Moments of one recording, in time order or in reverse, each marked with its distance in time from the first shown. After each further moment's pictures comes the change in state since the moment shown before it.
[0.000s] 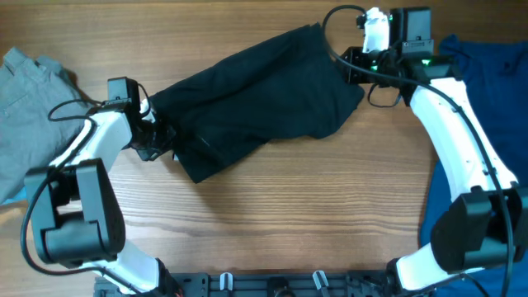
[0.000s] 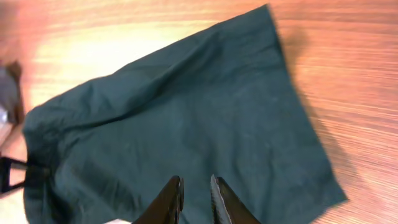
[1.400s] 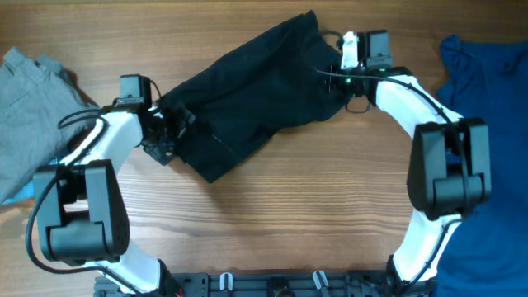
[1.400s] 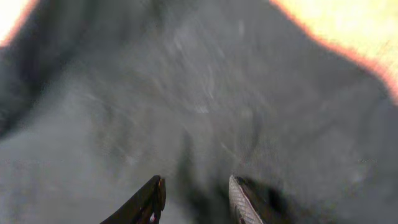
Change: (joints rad) left arm -0.076 0.006 -0.015 0.089 0.038 -0.328; right arm 0.015 0.330 -0.091 0.324 0.109 0.040
